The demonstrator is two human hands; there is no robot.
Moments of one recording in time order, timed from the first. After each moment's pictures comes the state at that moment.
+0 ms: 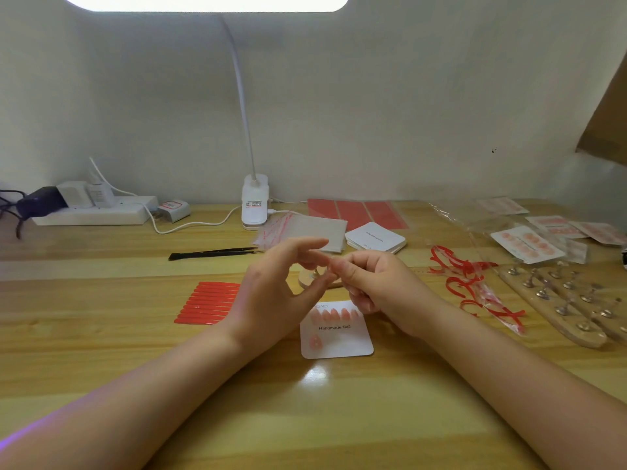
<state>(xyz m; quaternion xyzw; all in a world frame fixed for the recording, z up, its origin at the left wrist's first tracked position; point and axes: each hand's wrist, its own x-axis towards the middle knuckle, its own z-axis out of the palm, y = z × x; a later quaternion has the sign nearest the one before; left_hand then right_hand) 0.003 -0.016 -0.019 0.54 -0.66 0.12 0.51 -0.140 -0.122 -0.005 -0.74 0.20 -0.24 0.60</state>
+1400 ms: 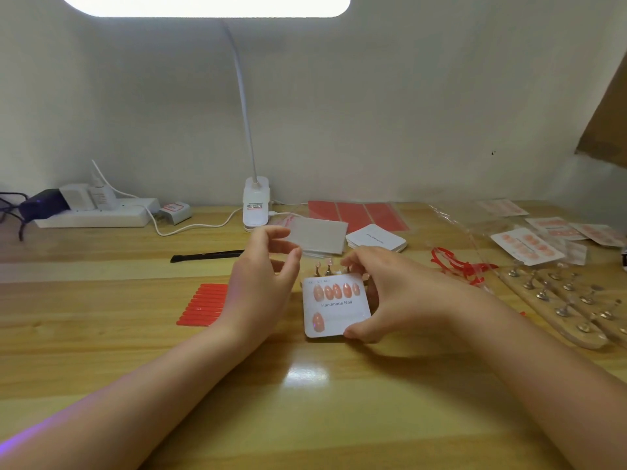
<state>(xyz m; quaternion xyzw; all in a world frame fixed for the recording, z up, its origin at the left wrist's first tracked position) 0.013 -0.020 -0.018 0.67 -0.47 -0.01 0.57 -0.162 -0.128 0.022 -0.95 0.25 -0.05 0.21</state>
